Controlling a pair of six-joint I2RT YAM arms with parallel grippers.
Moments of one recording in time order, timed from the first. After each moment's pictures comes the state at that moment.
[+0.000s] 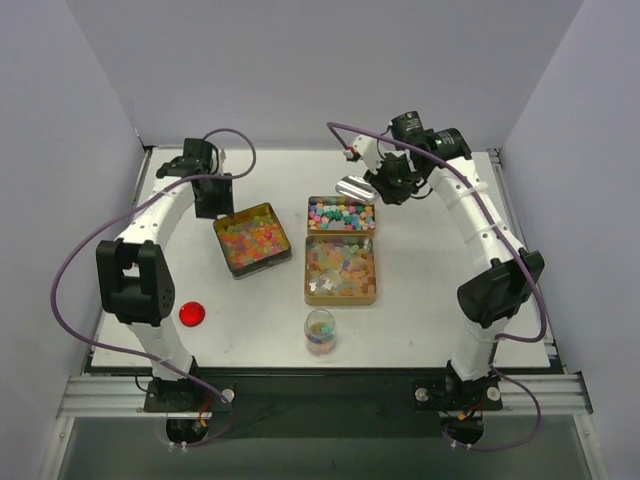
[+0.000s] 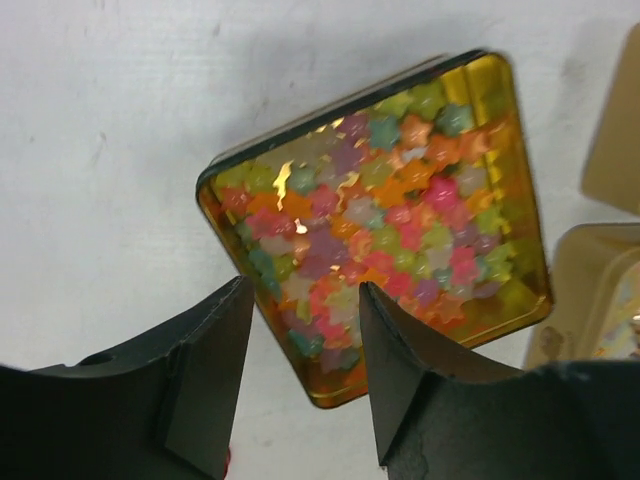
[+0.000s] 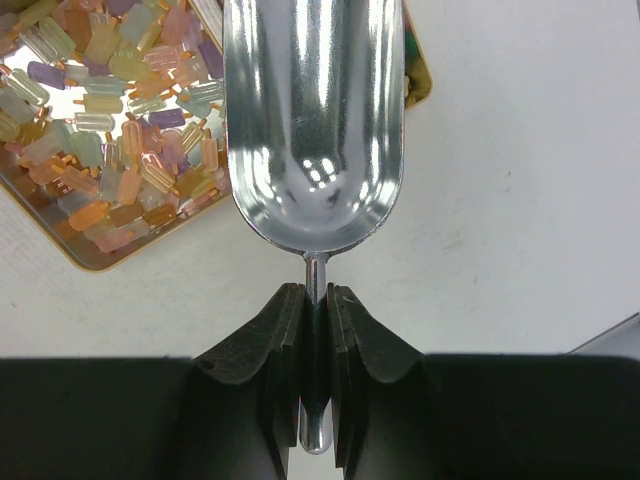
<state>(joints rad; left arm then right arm) -0.10 1.82 1.60 -0.78 0.07 -0.19 0.38 1.83 2.01 -1.23 -0.15 -0.72</state>
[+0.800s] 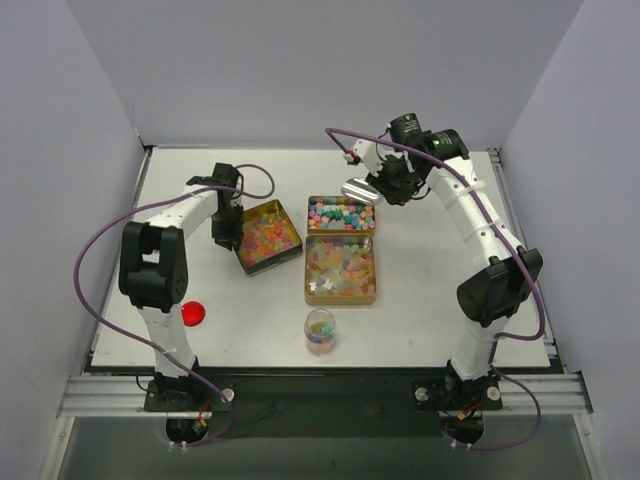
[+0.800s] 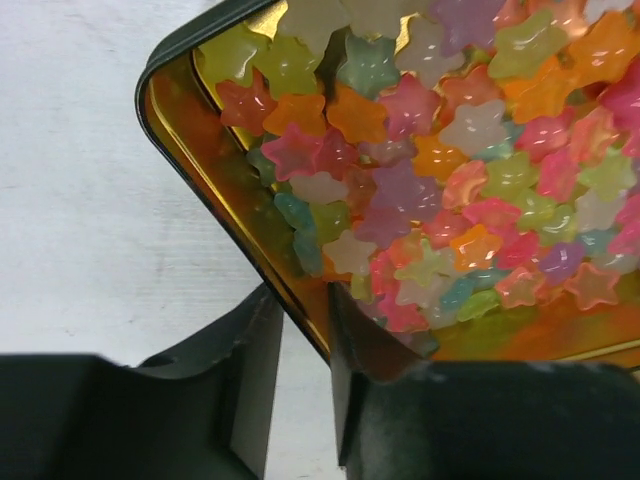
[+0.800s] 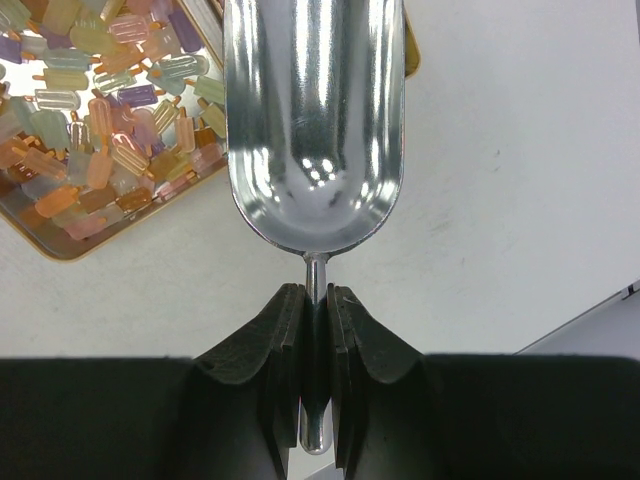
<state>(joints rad) -0.18 1.94 1.48 -0.87 -0.04 -0.23 0.38 1.85 2.00 -1.23 -0.10 -0.74</state>
